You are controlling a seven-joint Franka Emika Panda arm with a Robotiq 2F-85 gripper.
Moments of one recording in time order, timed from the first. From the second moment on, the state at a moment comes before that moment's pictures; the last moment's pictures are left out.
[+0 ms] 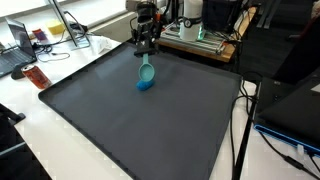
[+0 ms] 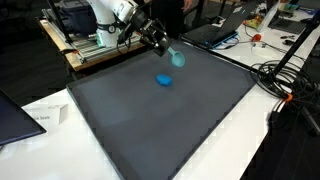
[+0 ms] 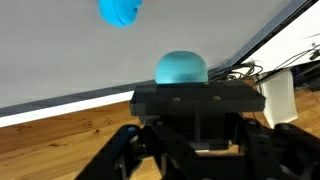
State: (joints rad) arm -0.05 -0.10 0.01 -2.64 2.01 2.61 -2.06
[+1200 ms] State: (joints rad) arm -0.02 -0.11 0.13 -2.61 2.52 2.84 -2.46
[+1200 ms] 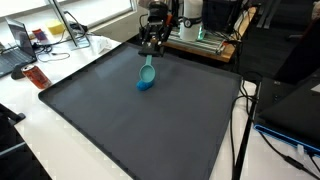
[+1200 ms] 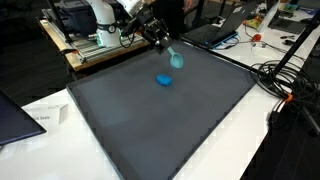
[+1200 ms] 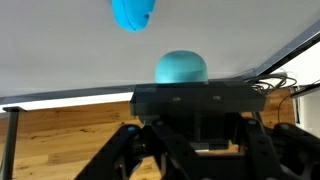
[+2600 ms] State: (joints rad) arm 0.10 -0.01 0.28 -2.31 2.47 3.40 -2.30
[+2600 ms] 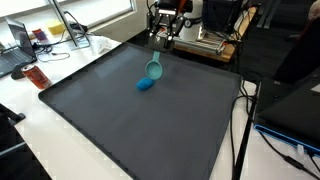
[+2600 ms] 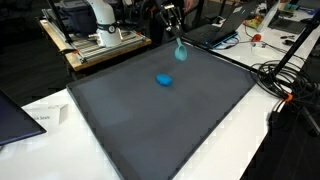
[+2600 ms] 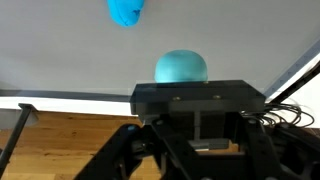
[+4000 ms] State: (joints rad) arm -0.05 0.12 0.46 -2.16 2.51 3.61 -2.27
